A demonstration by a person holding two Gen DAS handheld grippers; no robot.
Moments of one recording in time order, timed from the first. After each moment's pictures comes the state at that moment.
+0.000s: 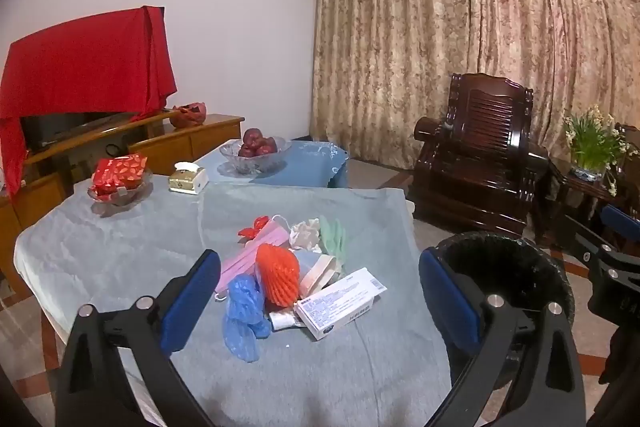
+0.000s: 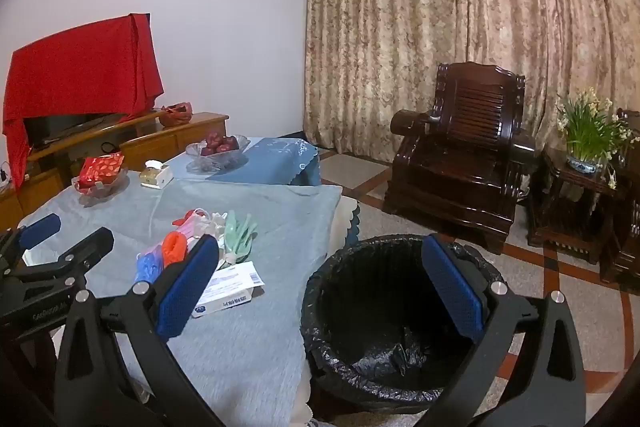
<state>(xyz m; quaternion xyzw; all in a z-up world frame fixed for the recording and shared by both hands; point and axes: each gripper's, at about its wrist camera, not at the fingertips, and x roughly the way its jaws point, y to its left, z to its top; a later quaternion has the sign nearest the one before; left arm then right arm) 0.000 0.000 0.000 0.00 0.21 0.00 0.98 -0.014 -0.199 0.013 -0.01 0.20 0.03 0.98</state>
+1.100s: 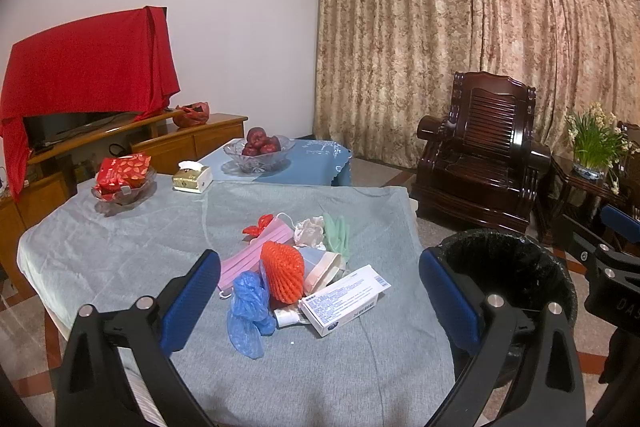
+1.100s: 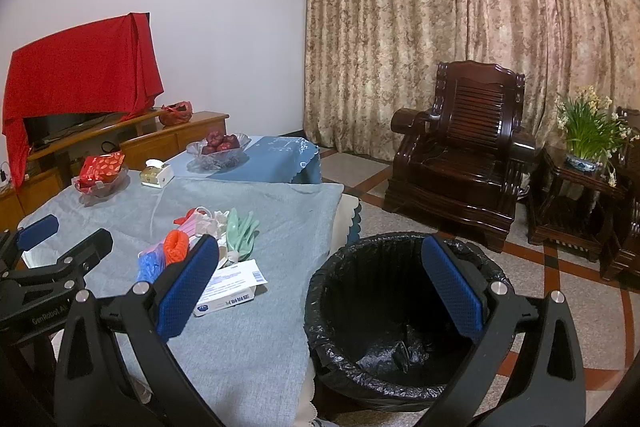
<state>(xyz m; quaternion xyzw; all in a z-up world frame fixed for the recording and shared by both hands) -0.005 0.011 0.000 0.00 0.21 0.01 0.98 -0.015 -0.196 0.009 0.00 0.20 0.03 0.98</state>
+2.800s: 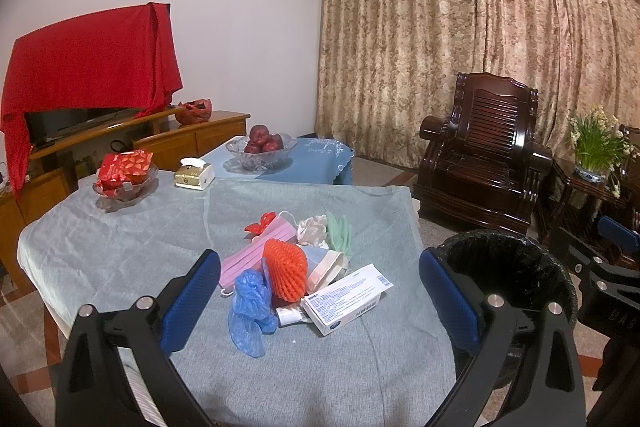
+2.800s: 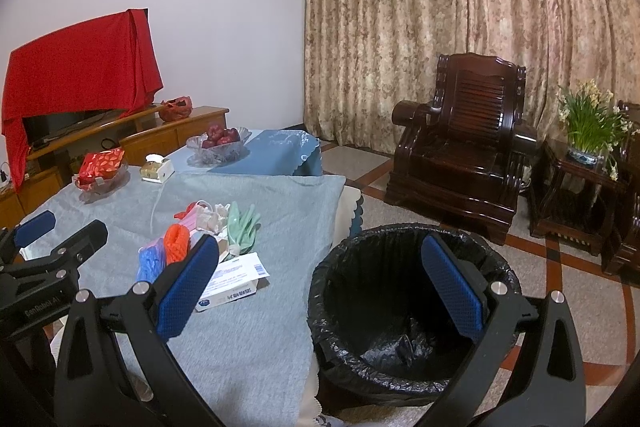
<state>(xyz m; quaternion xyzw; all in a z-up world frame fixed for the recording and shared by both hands) -0.003 0.013 -0.003 0.00 0.21 0.01 0.98 -0.012 -0.186 -0.009 0.00 0.21 0.03 0.98</state>
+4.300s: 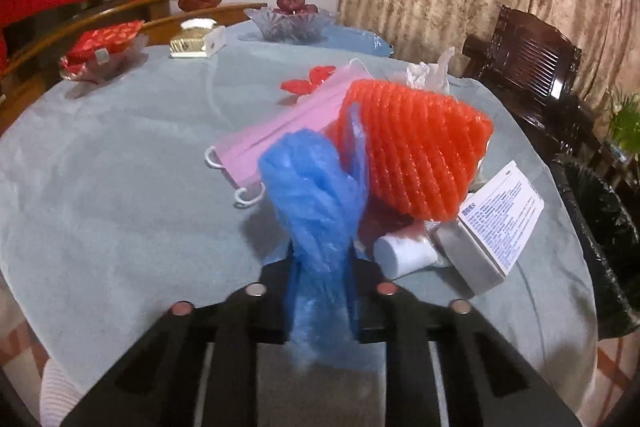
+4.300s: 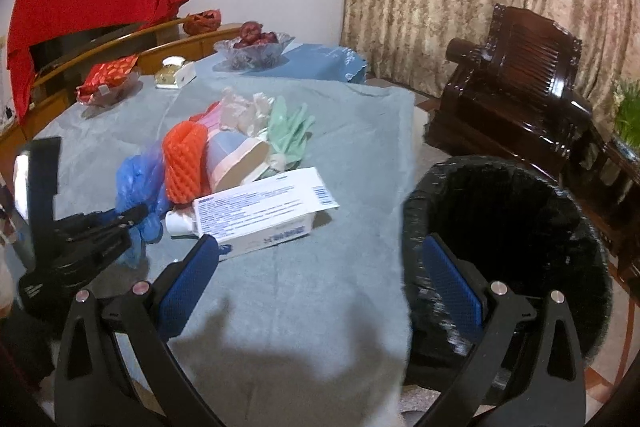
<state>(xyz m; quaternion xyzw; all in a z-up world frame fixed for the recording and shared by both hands) 0.120 0.121 -0.184 -0.05 0.37 0.01 0.93 0.081 -0.090 -0.121 -0.05 0.34 0.09 0.94</state>
